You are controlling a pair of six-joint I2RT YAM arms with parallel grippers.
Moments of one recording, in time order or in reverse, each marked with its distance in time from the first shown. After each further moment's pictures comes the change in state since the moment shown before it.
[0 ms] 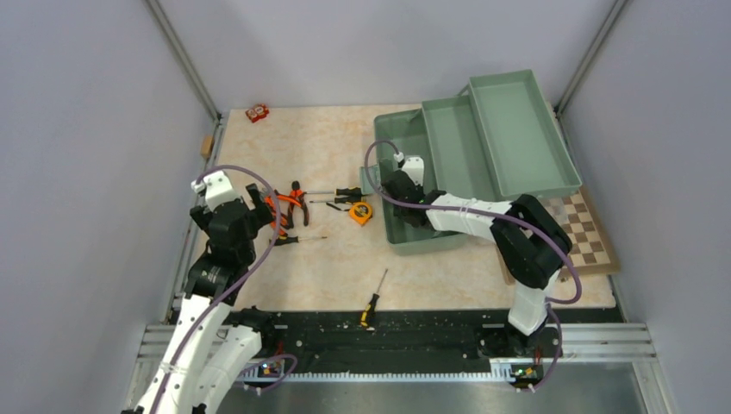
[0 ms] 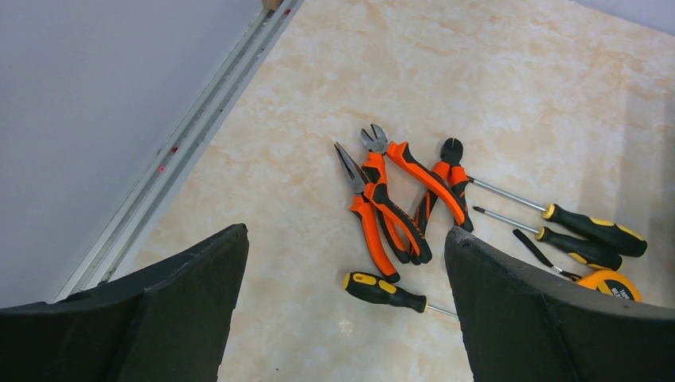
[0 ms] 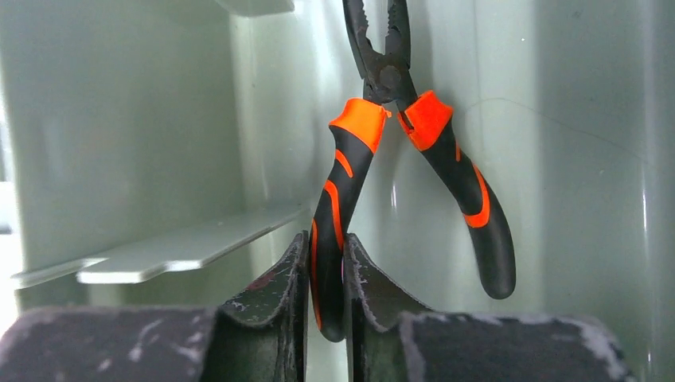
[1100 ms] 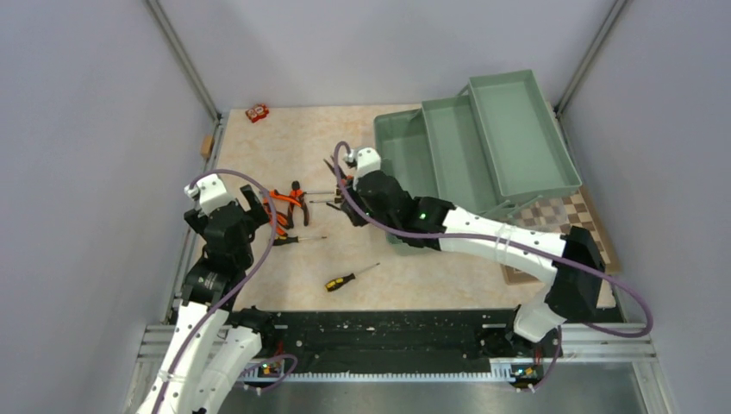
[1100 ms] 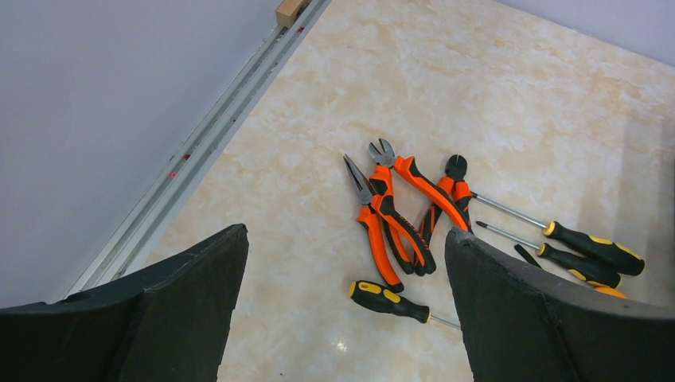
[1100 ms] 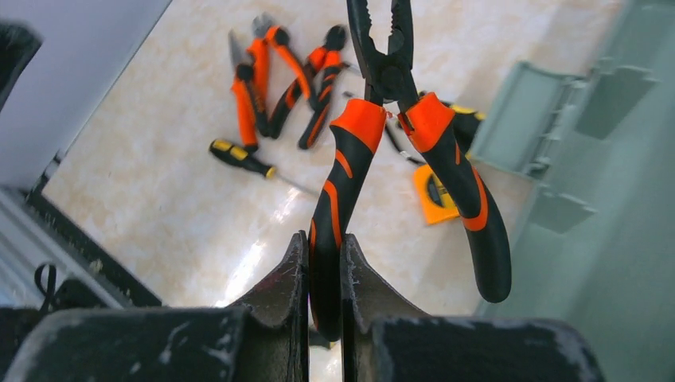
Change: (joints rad) left arm -0.002 -0.034 0.000 0.000 -0.035 0.000; right arm 0.333 -0.228 0.226 -0.103 -0.192 -0.175
